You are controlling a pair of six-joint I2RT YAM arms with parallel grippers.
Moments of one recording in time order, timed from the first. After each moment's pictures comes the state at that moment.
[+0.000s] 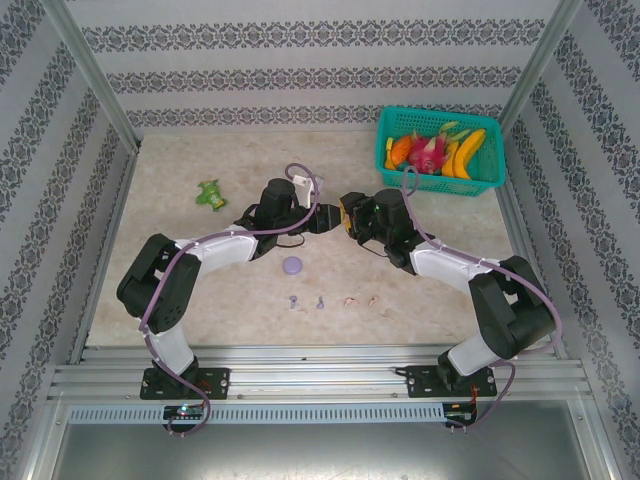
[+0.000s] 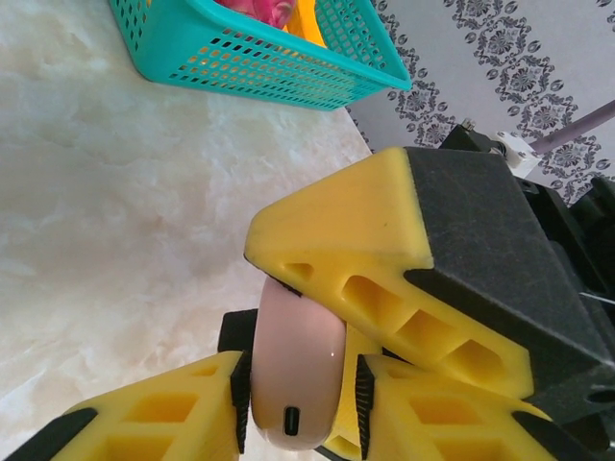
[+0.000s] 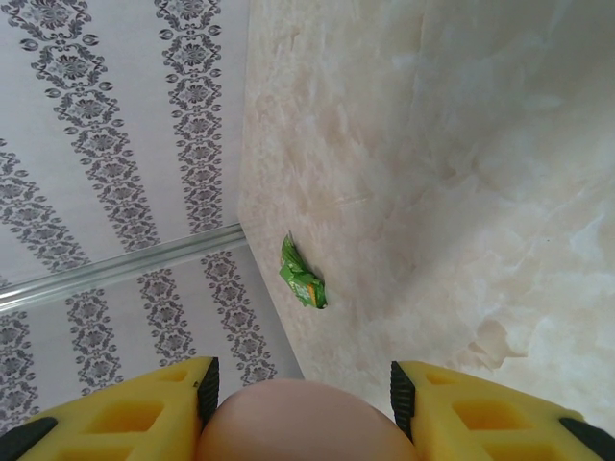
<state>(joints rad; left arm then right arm) -0.55 1.77 1.06 0.33 0.51 -0.62 0.47 1.54 0.79 0.31 -0.19 1.61</state>
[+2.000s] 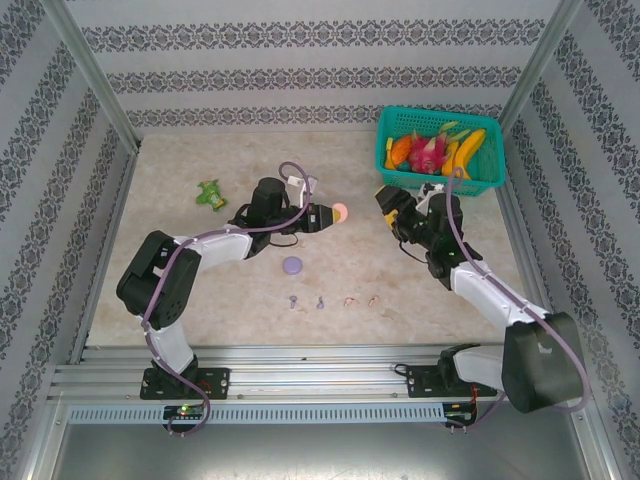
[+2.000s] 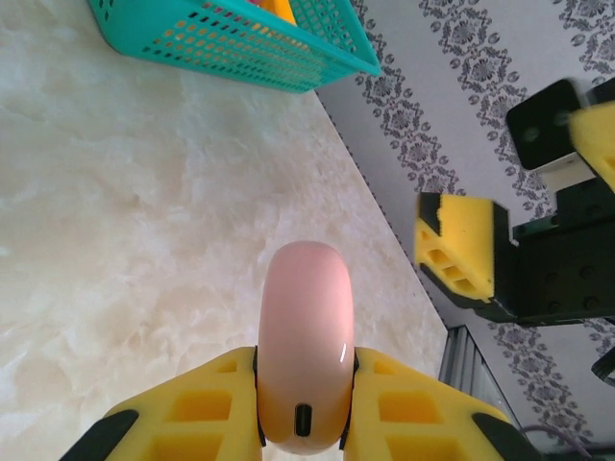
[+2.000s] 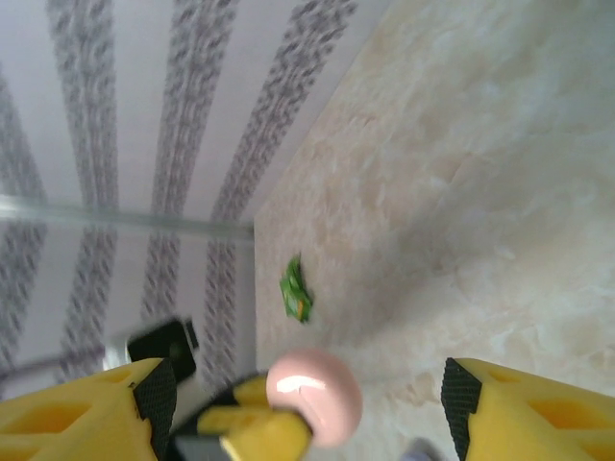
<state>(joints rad) -0.49 1.78 1.03 0.38 0.67 -0.65 0.22 1.21 0.64 0.27 -0.42 1.13</state>
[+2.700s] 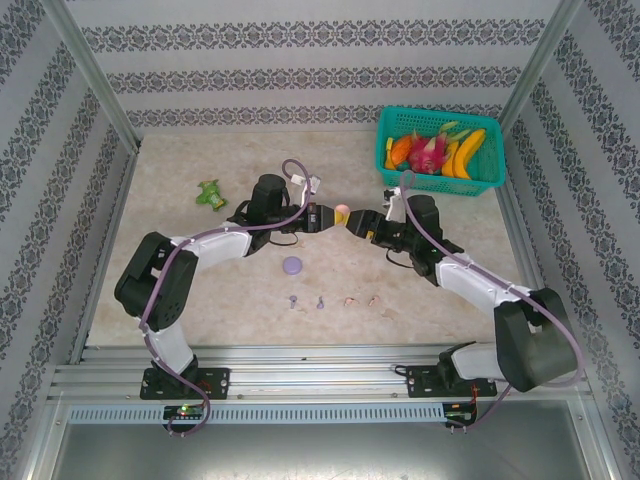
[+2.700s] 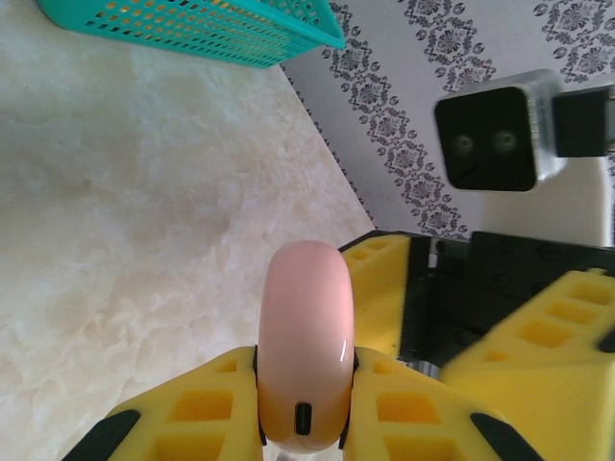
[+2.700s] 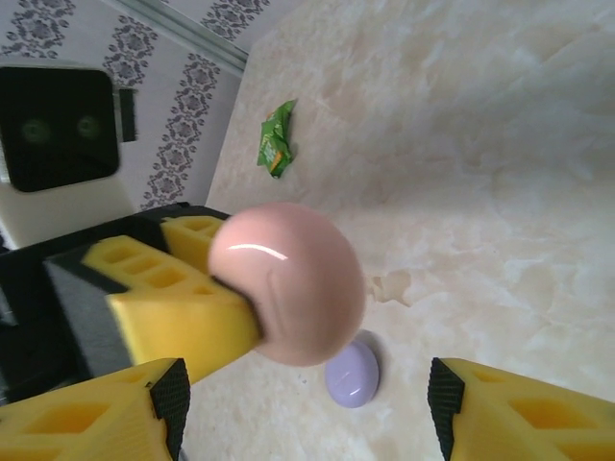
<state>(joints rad) -0.49 1.77 1.05 0.34 0.75 -0.64 0.33 1.34 0.67 0.24 -0.59 0.78</state>
